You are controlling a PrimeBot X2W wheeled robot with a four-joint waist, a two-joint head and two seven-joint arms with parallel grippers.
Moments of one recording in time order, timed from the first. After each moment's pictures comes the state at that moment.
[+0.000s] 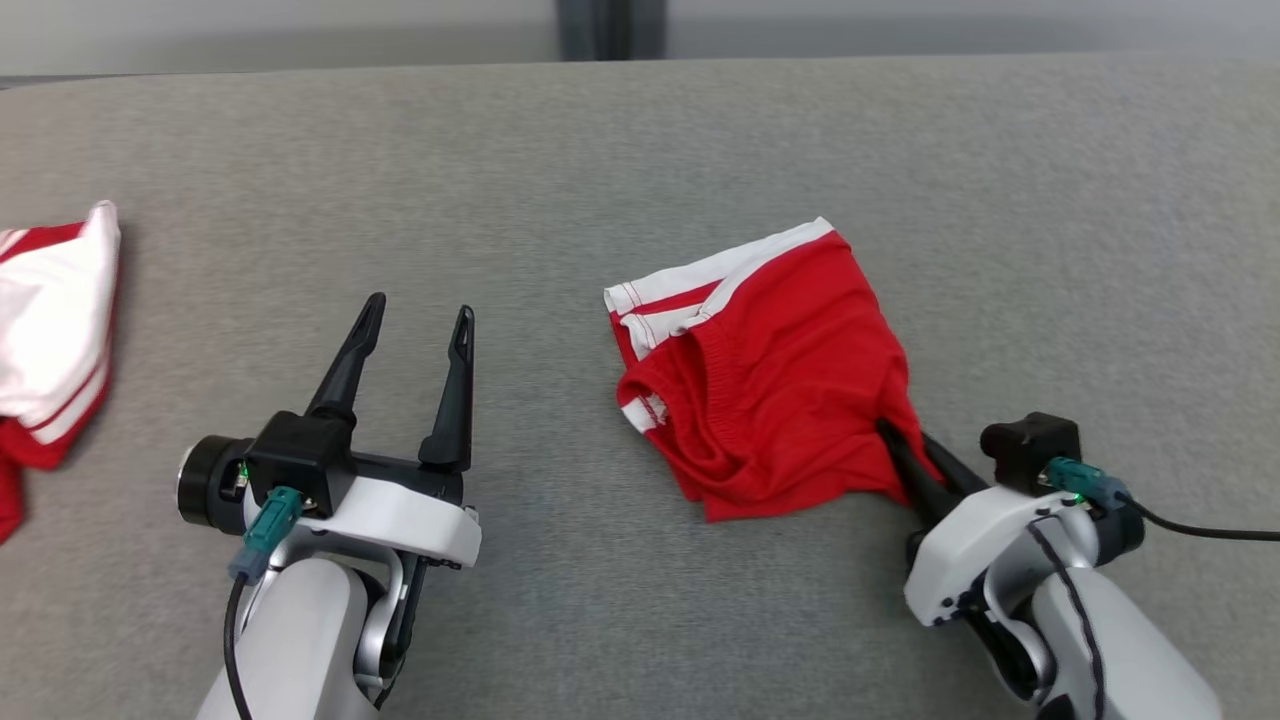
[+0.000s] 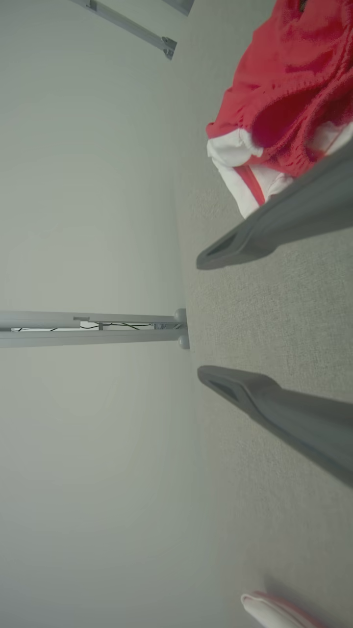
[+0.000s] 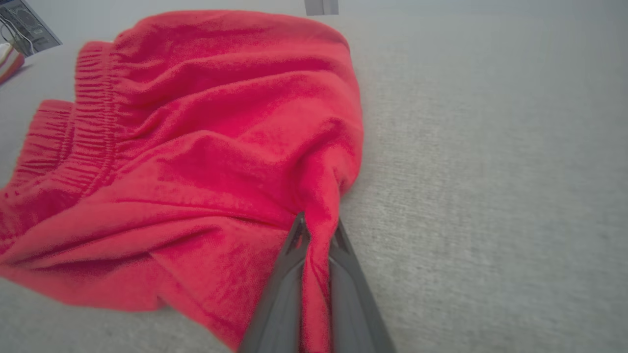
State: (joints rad) left arm -0.32 0.13 -0.28 0.24 -0.25 0.08 -0.26; right arm -0.40 -0.11 0.34 0.57 0.34 0.13 -0.07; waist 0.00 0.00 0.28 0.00
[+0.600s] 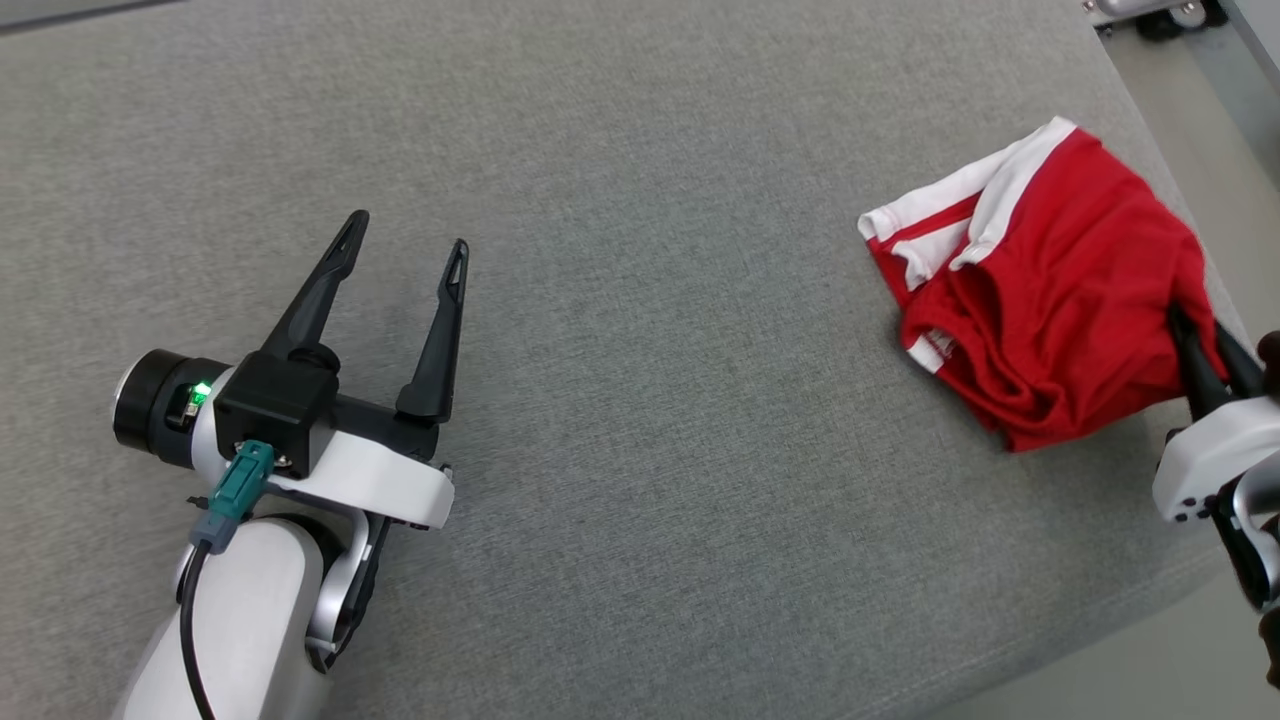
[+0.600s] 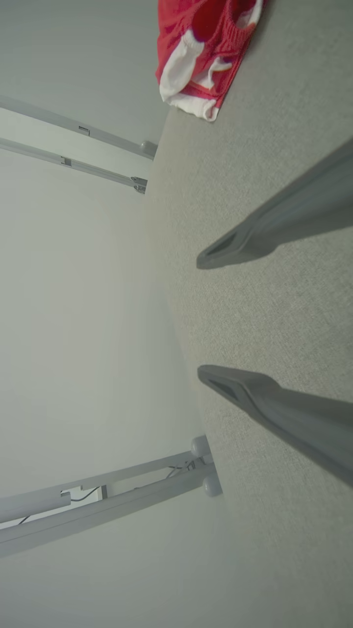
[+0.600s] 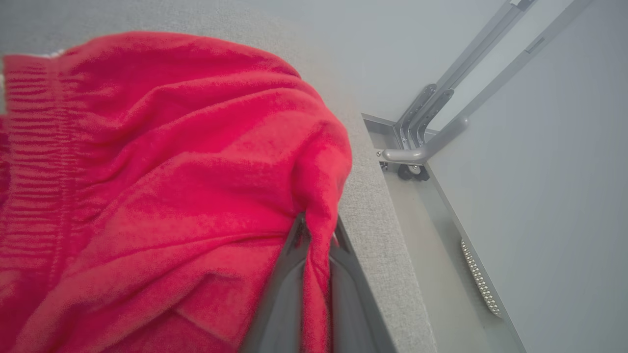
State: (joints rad) left arm -0.36 0.24 -0.31 0.02 -0.20 0.07 -0.11; right arm -0.48 -0.34 0.08 0.65 0.11 0.13 -0.17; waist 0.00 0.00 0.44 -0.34
